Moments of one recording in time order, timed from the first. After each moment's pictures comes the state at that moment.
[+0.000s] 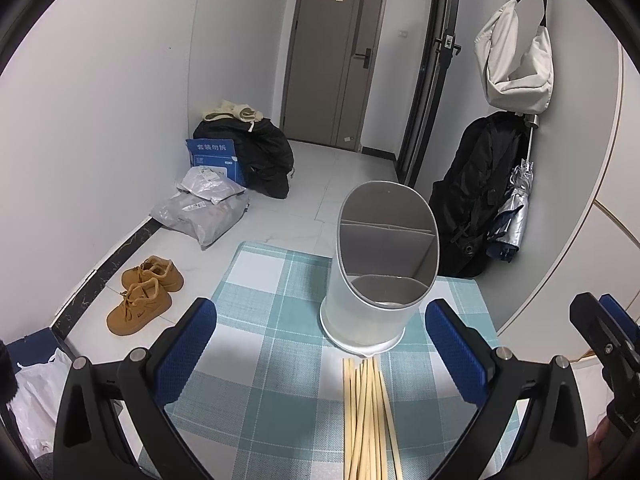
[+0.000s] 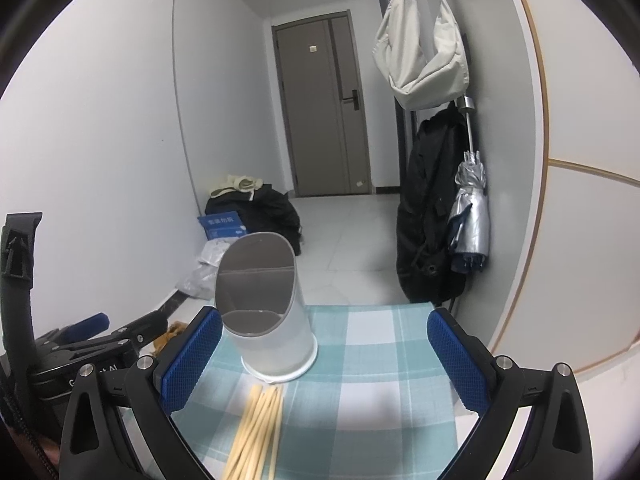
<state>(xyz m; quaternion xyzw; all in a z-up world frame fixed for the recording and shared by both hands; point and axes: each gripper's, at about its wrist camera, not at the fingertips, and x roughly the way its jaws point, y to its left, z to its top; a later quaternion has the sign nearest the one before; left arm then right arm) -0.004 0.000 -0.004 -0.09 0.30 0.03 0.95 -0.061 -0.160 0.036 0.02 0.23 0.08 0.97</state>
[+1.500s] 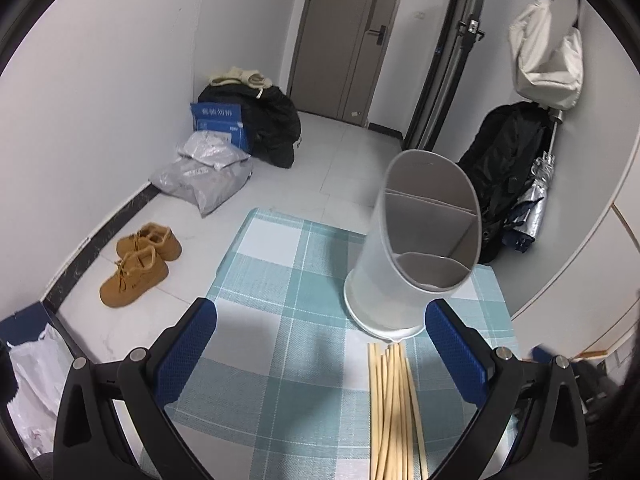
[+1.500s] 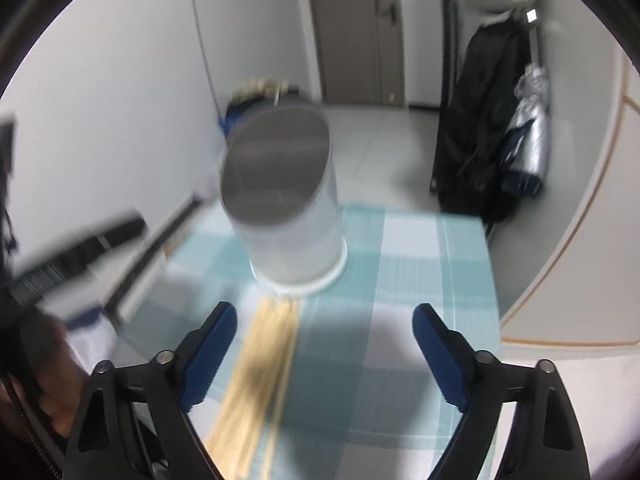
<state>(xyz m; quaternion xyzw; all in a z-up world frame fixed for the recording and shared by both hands) 0.016 0.038 -0.034 -0.13 0.35 0.03 0.93 -0.017 -0.127 -0.041 -0.04 0.40 0.14 0.90</state>
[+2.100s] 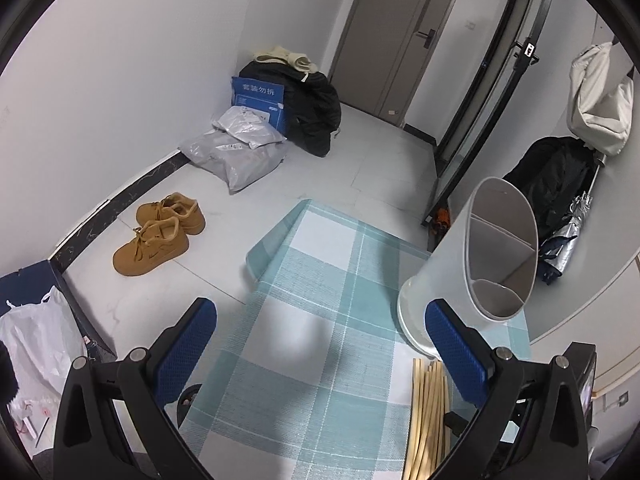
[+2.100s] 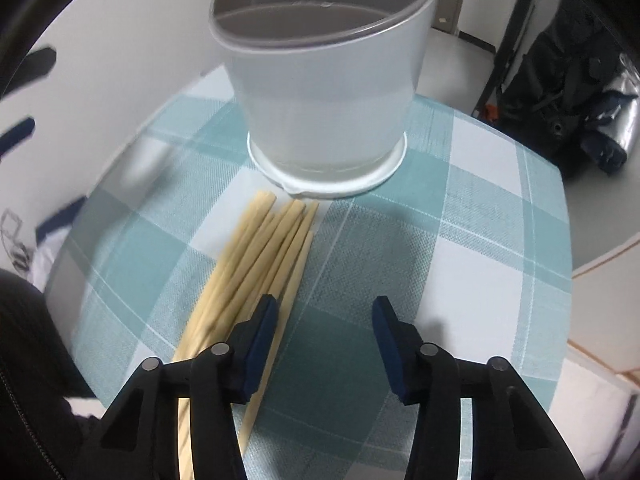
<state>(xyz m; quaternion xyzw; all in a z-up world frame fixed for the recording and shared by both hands) 0.024 0.081 -0.048 -0.19 0.37 0.08 0.91 0.017 -0.083 -0.133 -0.15 0.54 0.17 0.81</state>
